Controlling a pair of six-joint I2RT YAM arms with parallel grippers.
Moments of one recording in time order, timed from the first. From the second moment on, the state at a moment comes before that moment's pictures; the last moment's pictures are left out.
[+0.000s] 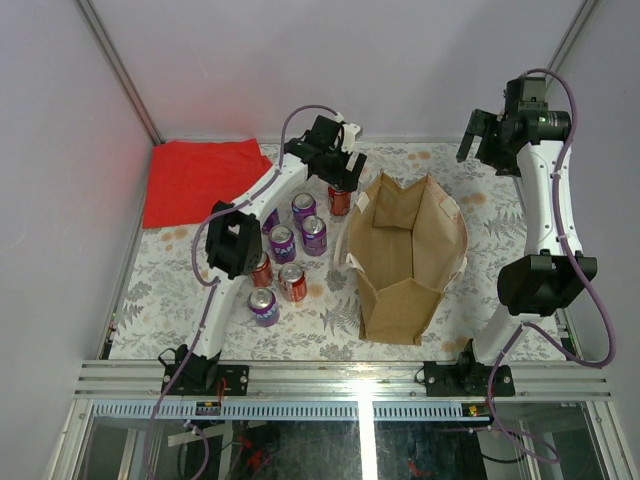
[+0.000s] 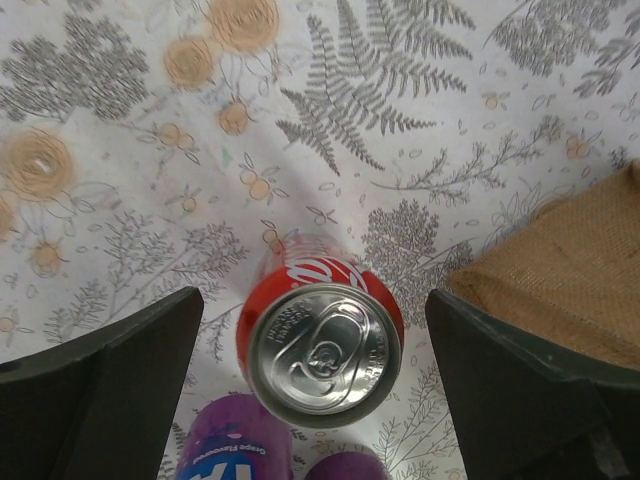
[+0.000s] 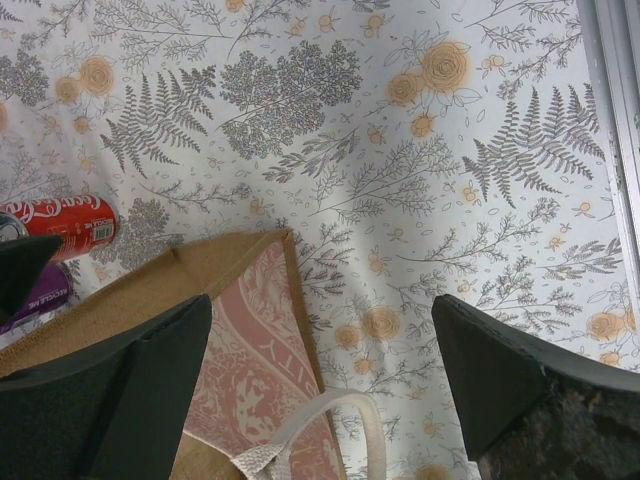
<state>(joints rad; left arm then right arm) -0.47 2.40 2.29 -0.69 0.20 0.01 -0.06 1.77 2.05 -1.19 0.02 0.28</state>
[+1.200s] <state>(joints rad) -0.49 2.36 2.24 -0.77 0.13 0.06 -0.07 1.65 1.91 -1.18 0.01 0.30</state>
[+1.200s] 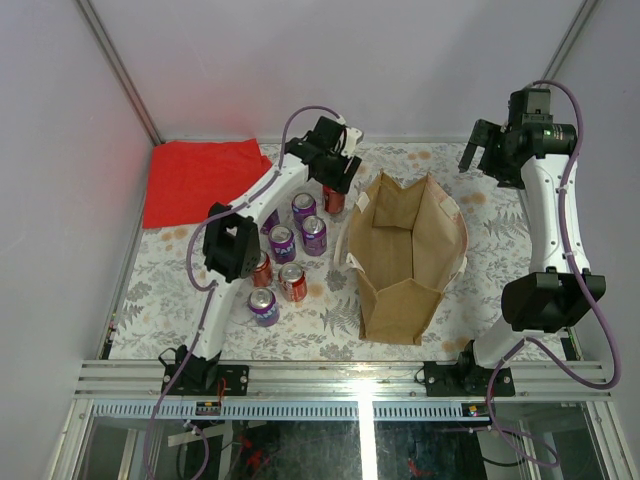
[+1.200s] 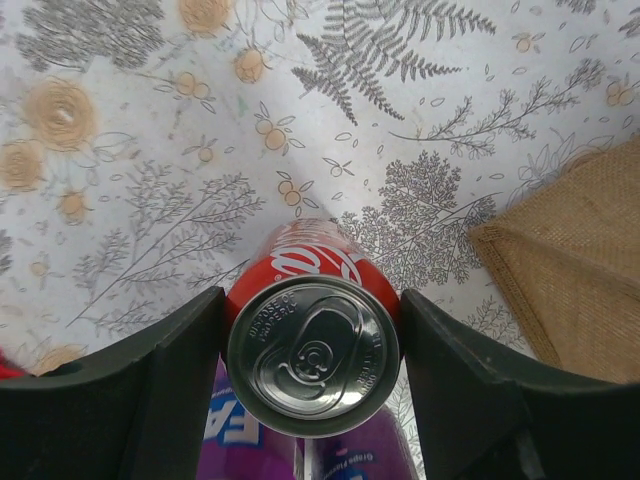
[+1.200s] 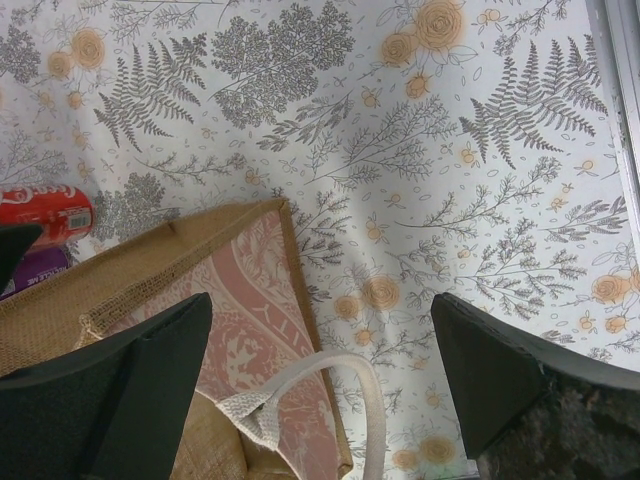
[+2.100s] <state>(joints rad) -0.58 1.91 2.34 -0.69 0.28 -0.04 -0.07 1.60 1.83 -1.13 -0.03 0.30</state>
